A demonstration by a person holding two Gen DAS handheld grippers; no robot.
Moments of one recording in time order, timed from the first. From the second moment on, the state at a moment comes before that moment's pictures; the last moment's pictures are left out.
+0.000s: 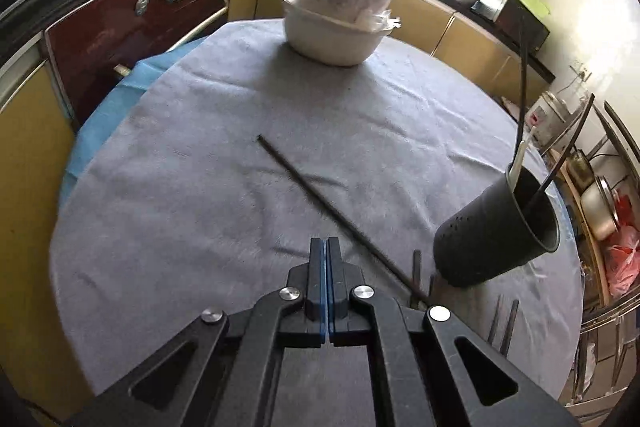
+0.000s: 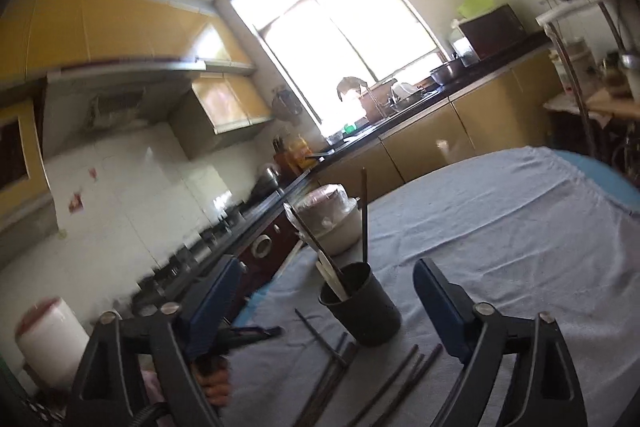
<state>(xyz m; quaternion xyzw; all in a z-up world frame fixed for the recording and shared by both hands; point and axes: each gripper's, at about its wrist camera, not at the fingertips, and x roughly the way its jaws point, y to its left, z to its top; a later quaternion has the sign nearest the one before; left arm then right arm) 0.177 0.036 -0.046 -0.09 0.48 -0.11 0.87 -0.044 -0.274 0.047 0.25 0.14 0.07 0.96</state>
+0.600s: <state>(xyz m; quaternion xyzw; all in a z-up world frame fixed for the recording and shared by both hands) 0.060 0.000 -0.027 -0.18 0.39 -0.24 0.87 -0.036 -0.301 0.011 0.31 0.19 -0.01 0.93</state>
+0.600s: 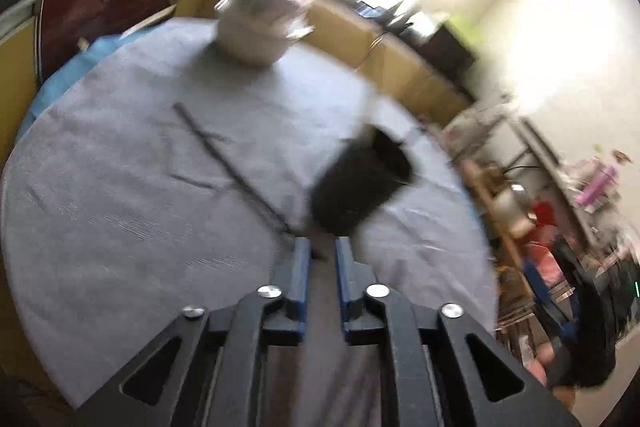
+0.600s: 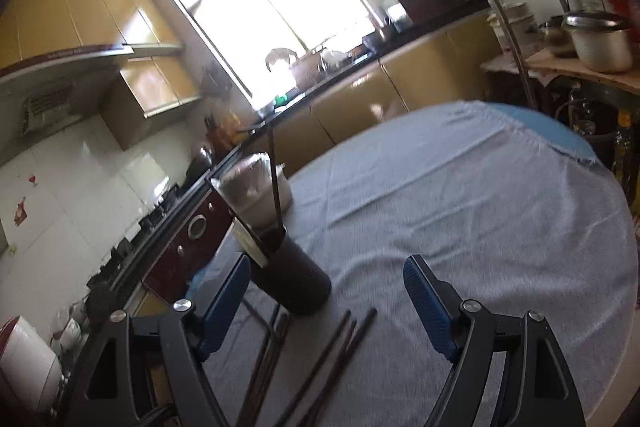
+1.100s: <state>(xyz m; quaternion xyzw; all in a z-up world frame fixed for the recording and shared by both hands) 0.013 -0.041 -0.039 -0.22 0.41 -0.35 0.81 -0.072 -0.298 0.080 0.40 0.01 0.01 0.92</state>
